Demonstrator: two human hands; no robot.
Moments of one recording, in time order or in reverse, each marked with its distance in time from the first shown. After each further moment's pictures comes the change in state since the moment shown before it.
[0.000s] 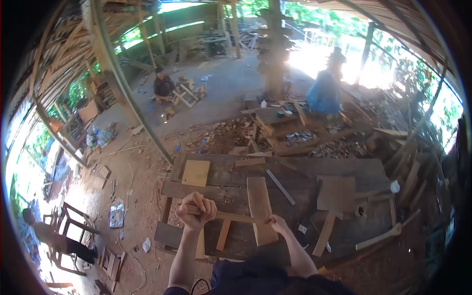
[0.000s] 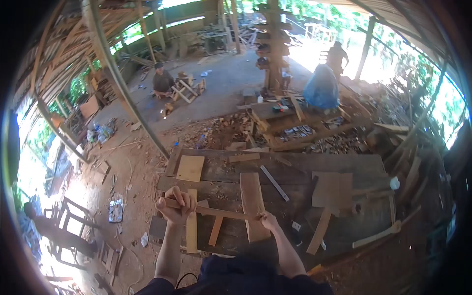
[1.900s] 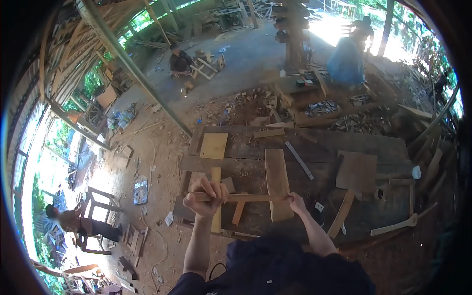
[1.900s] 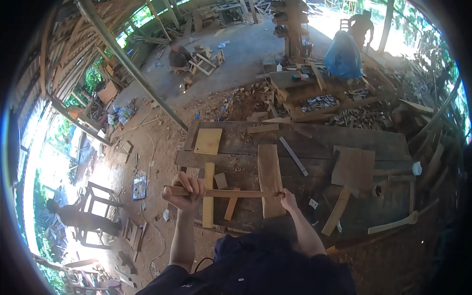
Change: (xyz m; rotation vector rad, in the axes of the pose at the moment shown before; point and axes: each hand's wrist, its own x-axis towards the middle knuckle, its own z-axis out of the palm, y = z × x) left_hand -0.009 -0.007 0.034 0.125 0.044 0.062; right_hand -0.009 0.016 -0.011 0.009 0.070 -0.142
